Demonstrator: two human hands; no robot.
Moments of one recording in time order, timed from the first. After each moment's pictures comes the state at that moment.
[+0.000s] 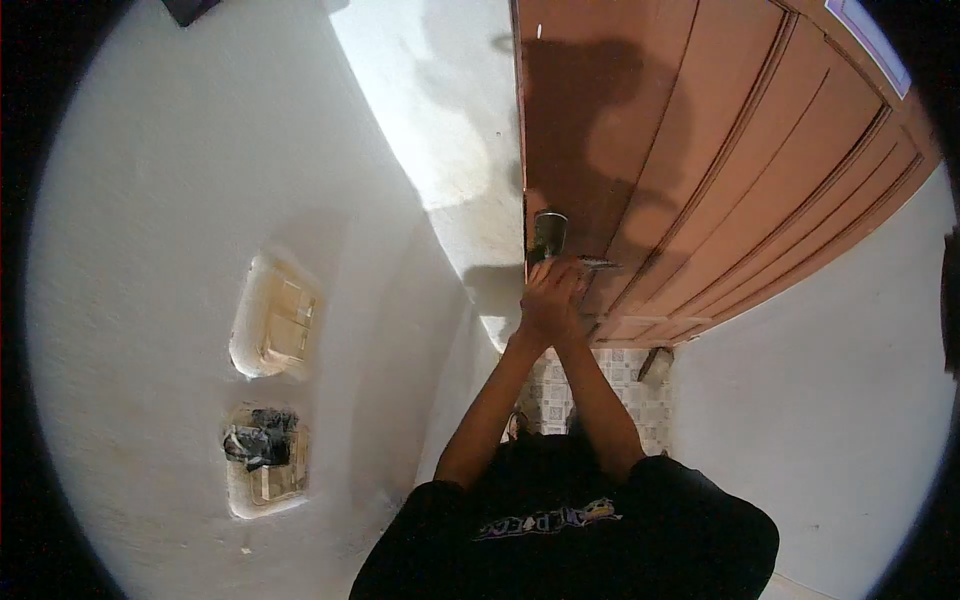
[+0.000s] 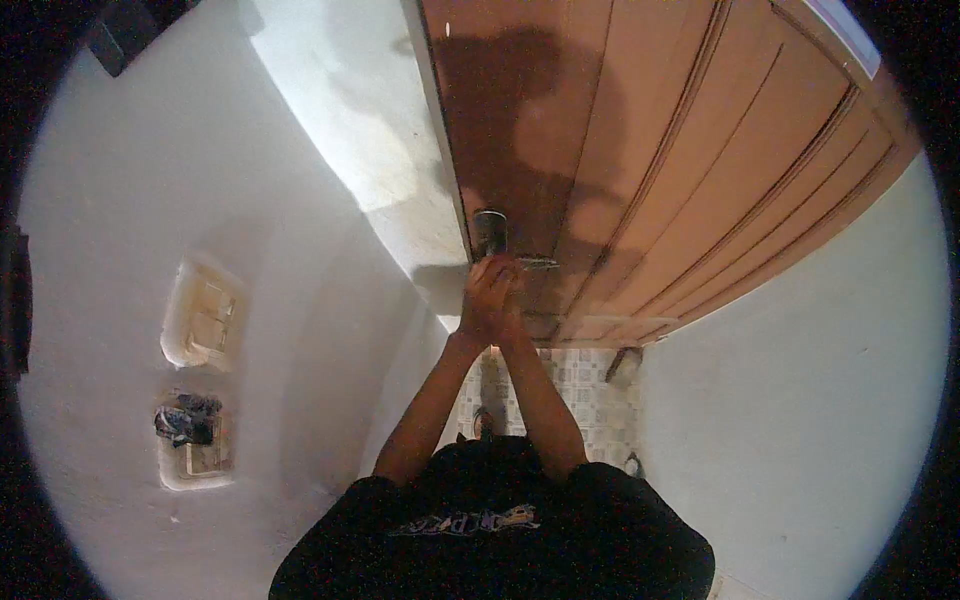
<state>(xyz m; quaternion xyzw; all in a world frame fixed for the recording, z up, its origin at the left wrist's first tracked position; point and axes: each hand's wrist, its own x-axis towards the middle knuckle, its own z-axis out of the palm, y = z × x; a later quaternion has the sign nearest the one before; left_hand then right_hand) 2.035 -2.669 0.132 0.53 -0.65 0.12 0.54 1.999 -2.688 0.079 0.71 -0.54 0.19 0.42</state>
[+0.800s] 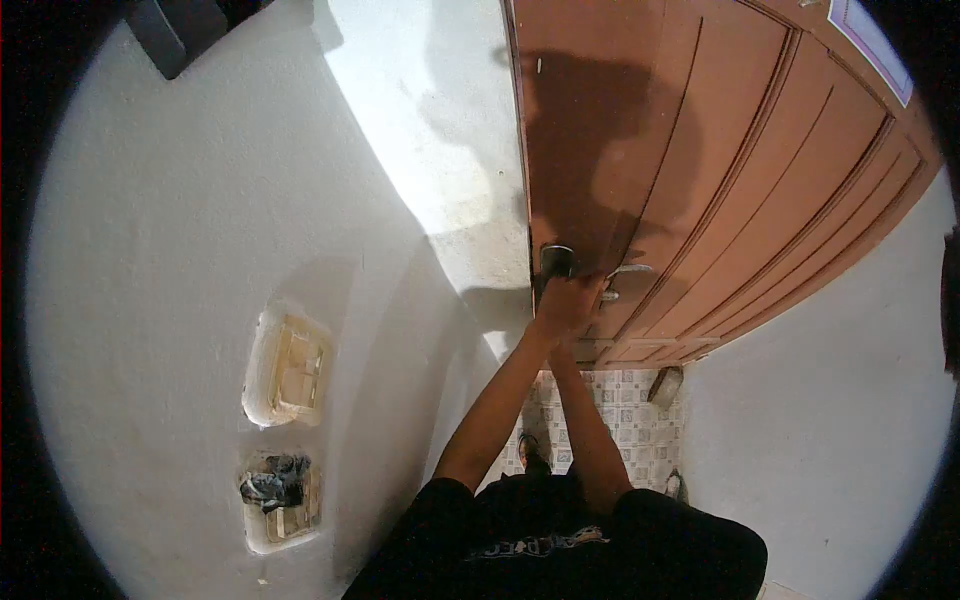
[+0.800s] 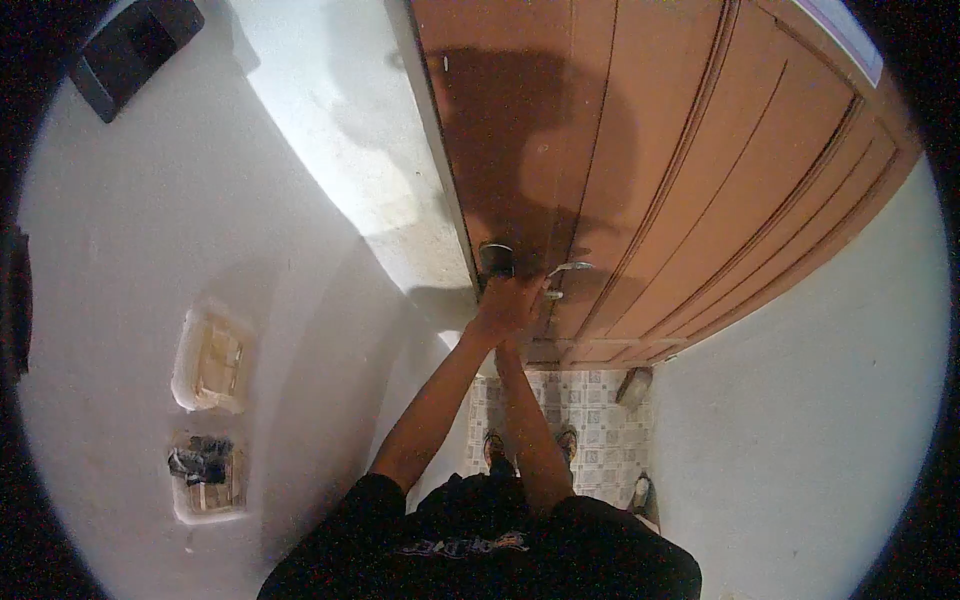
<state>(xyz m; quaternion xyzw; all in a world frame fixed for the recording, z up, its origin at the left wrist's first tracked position) 2.041 -2.726 0.126 0.57 -0.76 0.04 0.31 1.993 -2.708 0.014 0.49 -0.44 0.50 -0.56</state>
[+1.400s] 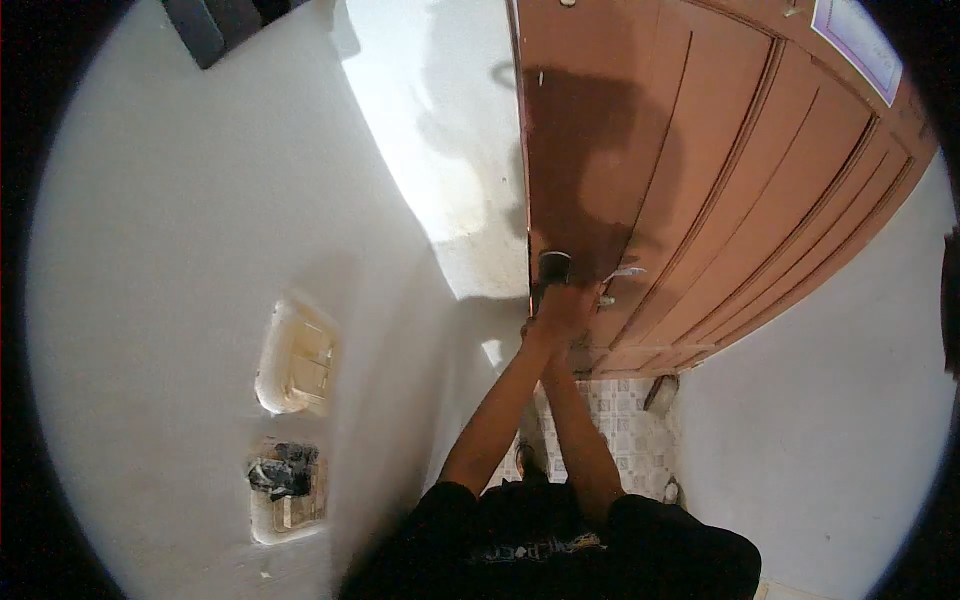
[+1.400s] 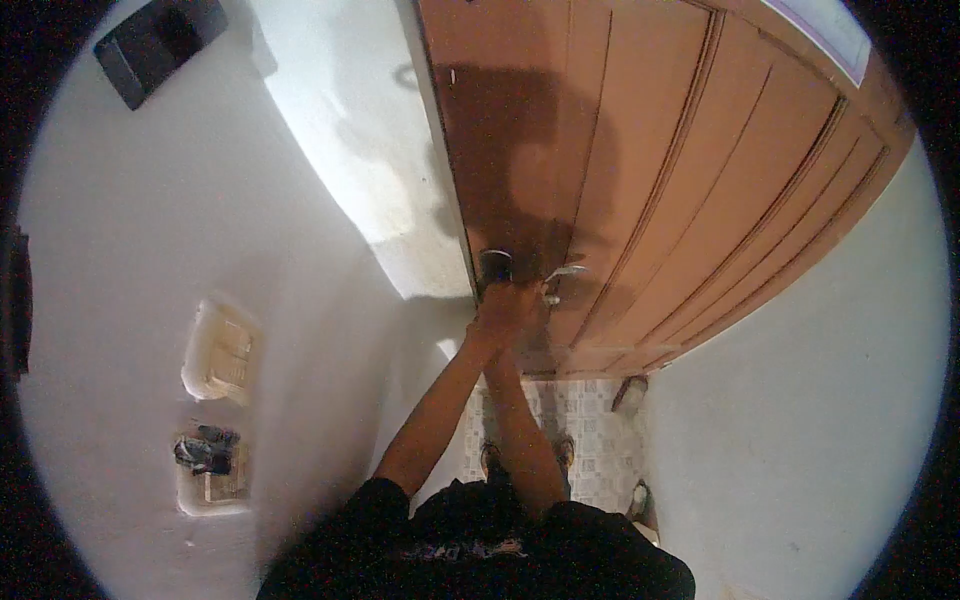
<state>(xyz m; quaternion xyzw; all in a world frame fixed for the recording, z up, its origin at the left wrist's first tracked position) 2.042 -2.728 0.118 0.54 -0.77 0.11 0.33 2.003 -2.697 0.007 0.47 -0.43 0.51 -0.57</state>
